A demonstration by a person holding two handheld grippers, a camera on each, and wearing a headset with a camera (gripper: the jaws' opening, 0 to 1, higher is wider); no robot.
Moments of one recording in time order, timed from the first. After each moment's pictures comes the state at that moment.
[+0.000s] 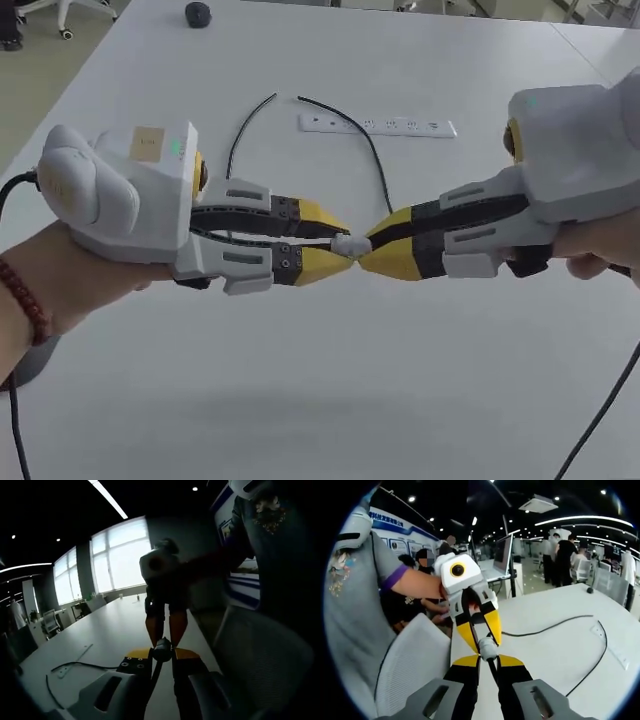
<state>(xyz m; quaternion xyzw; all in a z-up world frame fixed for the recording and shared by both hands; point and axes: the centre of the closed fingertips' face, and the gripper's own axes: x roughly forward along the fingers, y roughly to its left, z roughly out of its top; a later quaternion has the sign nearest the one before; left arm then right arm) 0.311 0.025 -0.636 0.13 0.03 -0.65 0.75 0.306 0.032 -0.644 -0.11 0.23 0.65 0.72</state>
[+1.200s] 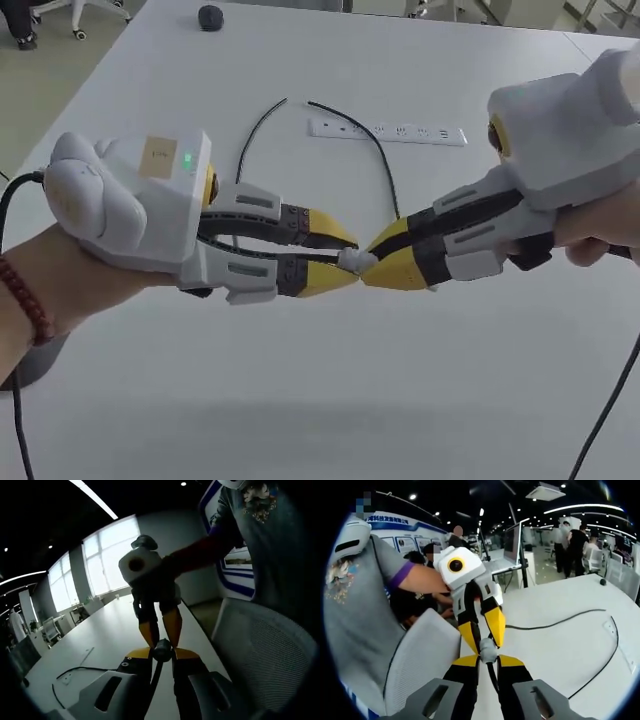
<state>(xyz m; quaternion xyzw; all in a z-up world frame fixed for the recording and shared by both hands) 0.311 0.026 -0.641 0.17 0.02 -0.66 0.73 0.311 0.037 -0.655 -0.12 0.28 0.68 0.66</state>
